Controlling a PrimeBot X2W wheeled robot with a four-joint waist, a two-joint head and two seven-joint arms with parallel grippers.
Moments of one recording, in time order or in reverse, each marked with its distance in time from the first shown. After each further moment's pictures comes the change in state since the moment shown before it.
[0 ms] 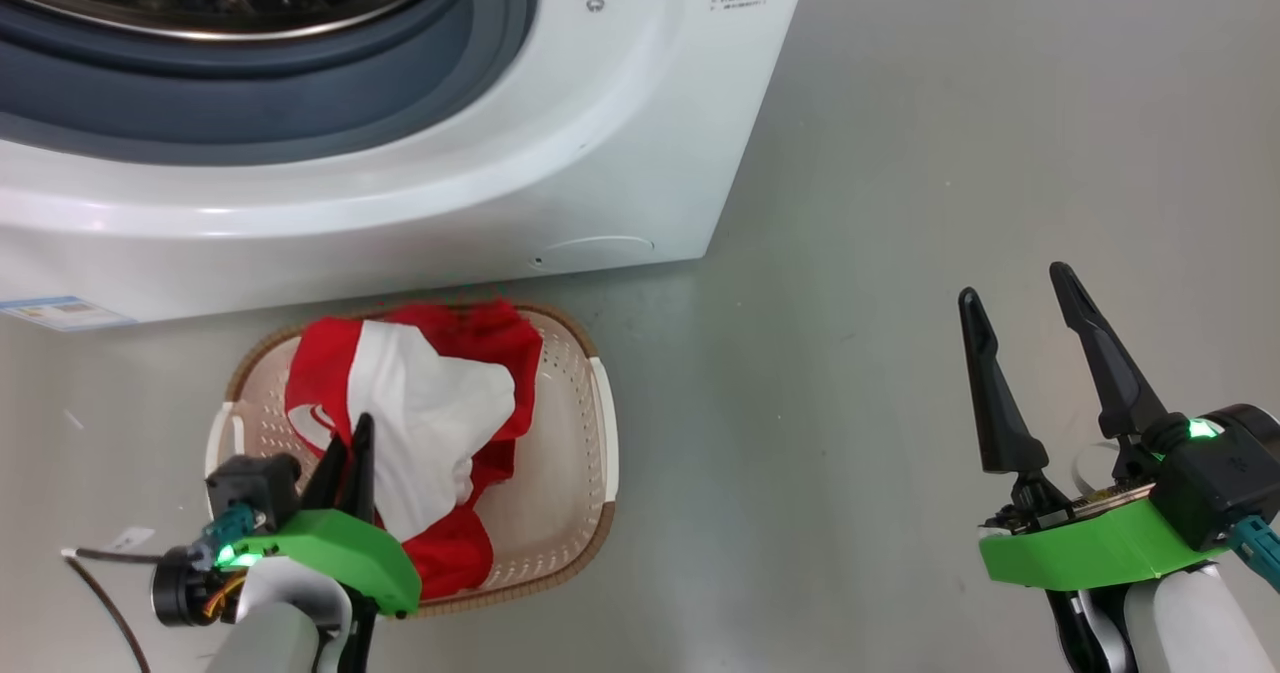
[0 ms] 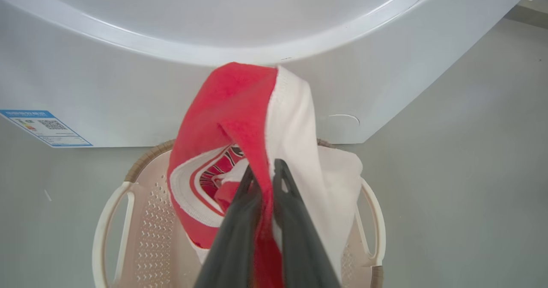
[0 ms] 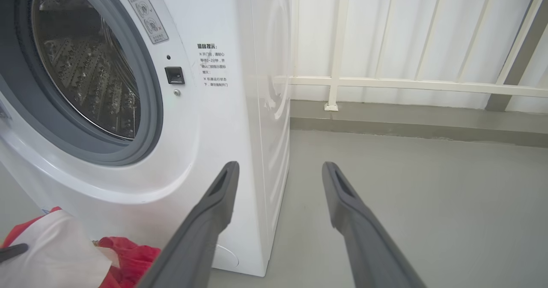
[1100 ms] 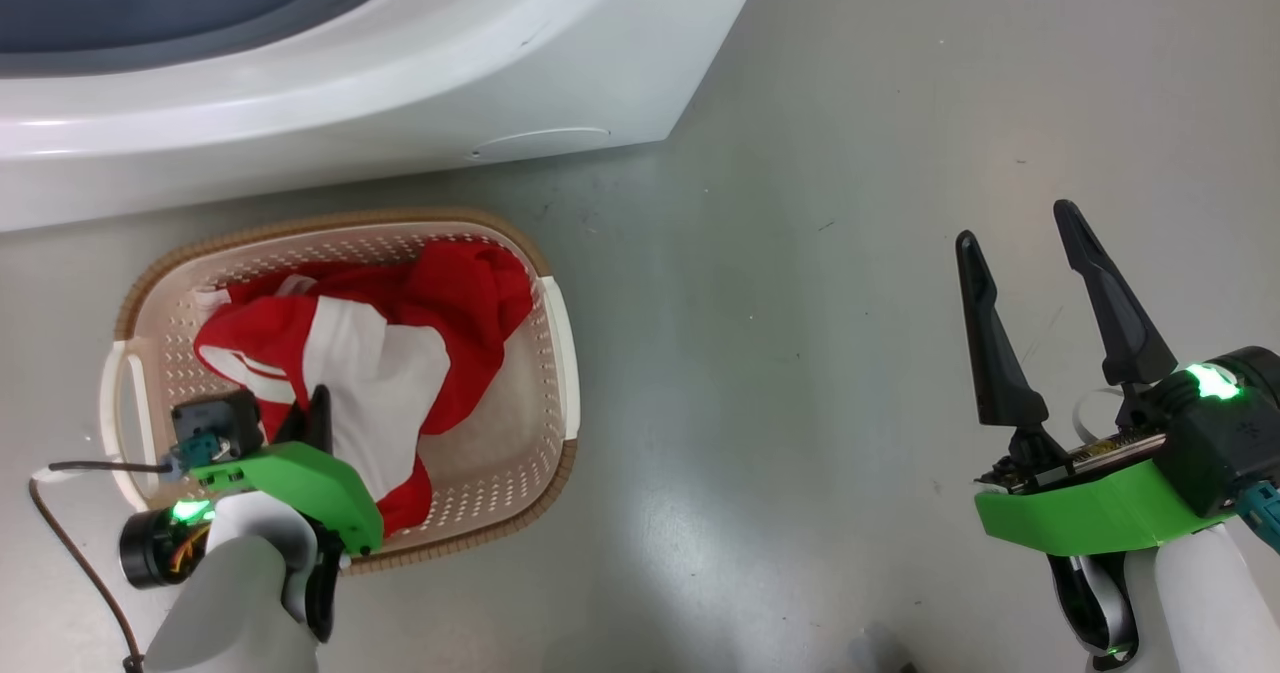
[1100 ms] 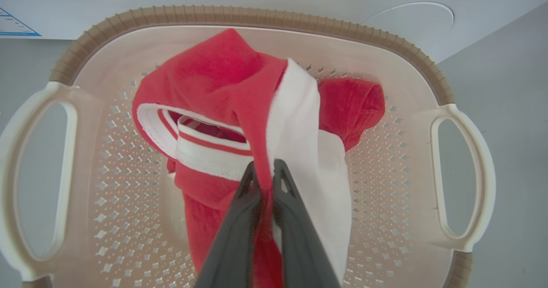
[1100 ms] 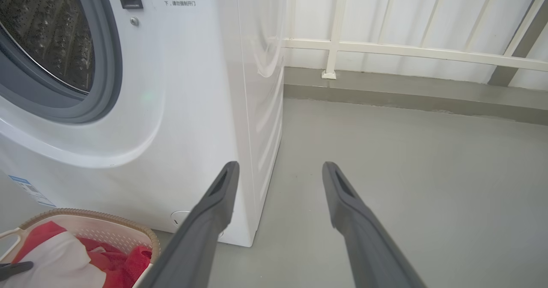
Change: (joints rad) left arm -0.271 -0.067 0.144 0.469 0.086 -0.094 -0.004; right arm -0.076 0.000 0.012 -0.028 -0.030 0.000 0.000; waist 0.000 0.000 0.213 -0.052
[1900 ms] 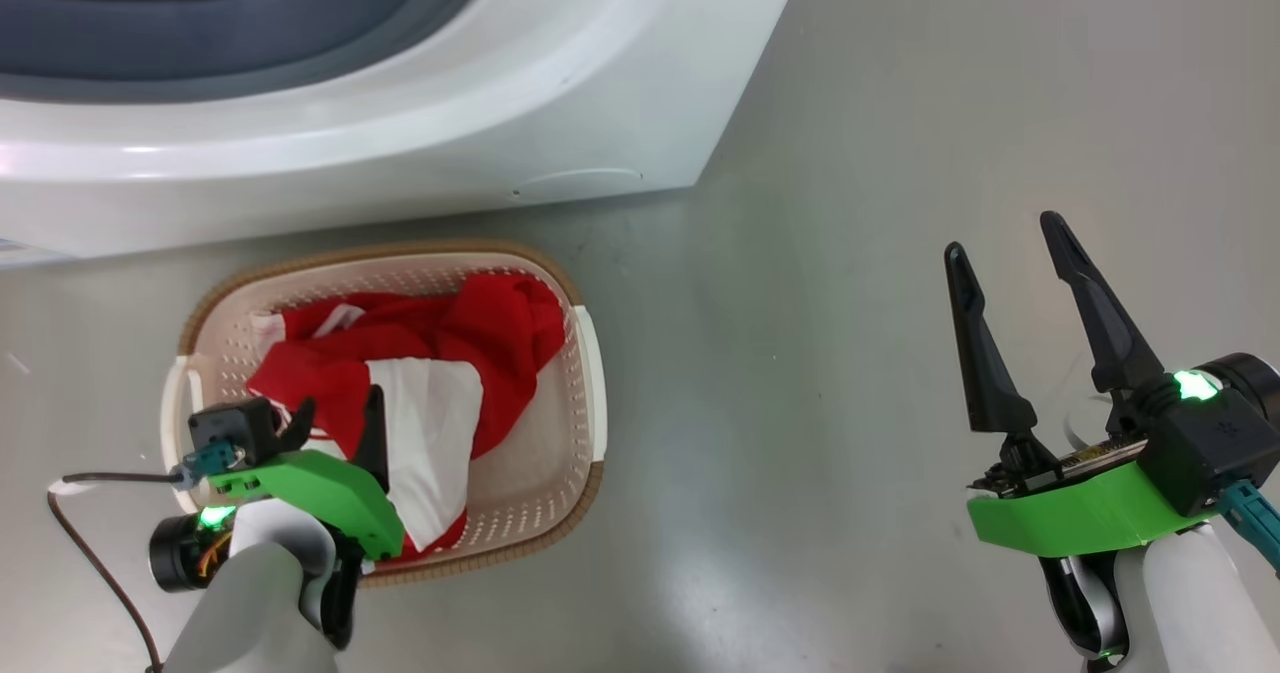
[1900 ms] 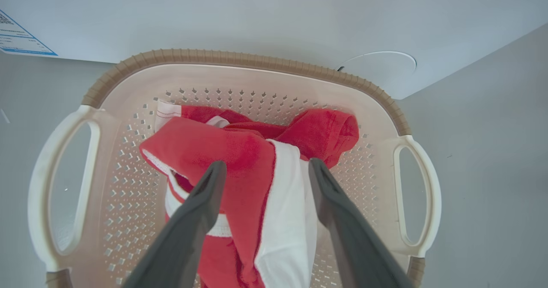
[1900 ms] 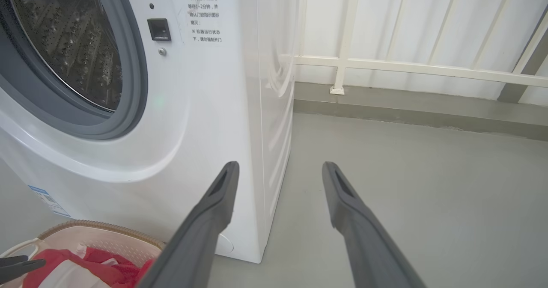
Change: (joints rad) left arm 0.015 -0.035 0.041 -0.005 -0.001 -0.056 0.000; right arm 0.001 0.000 0.007 0.030 -0.011 0.000 0.000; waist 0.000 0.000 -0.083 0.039
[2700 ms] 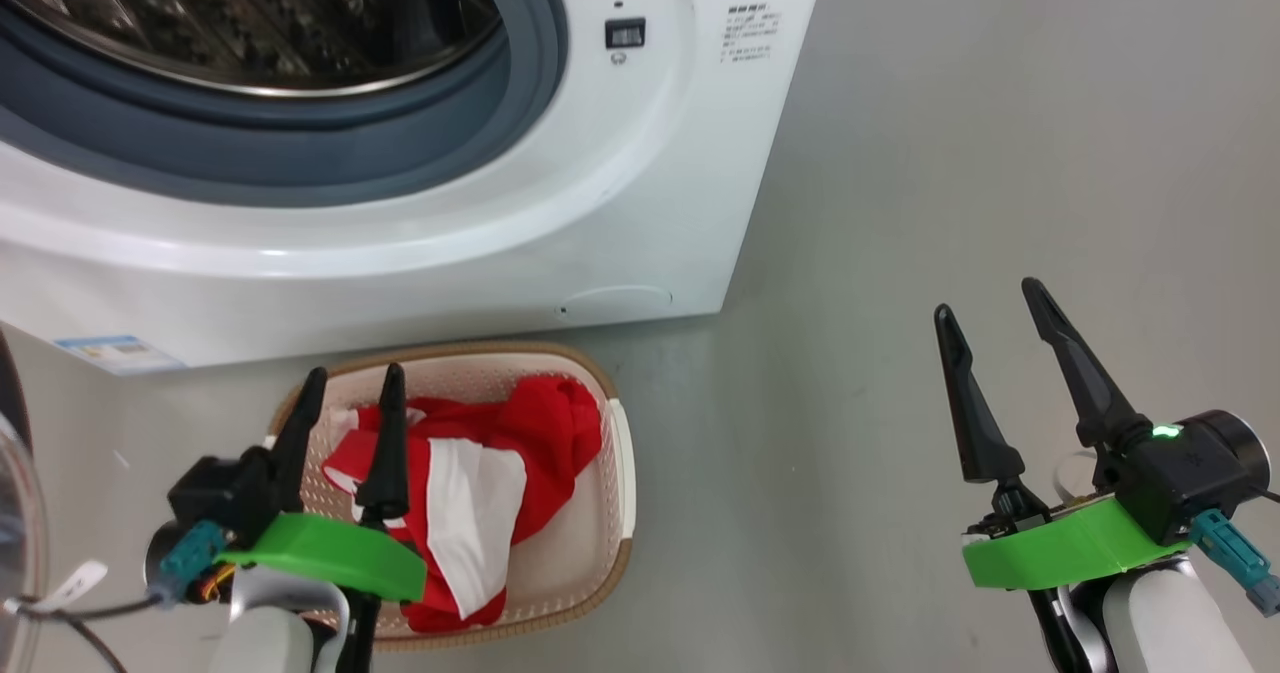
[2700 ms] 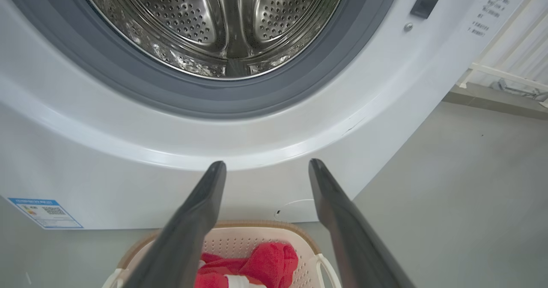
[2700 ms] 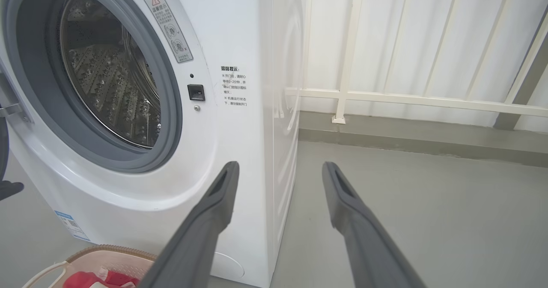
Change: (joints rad) left arm 0.331 -0.010 0.032 -0.667 0.071 0.013 0.000; right arm 0.057 0.000 0.002 0.063 0.017 0.000 0.000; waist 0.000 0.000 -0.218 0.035
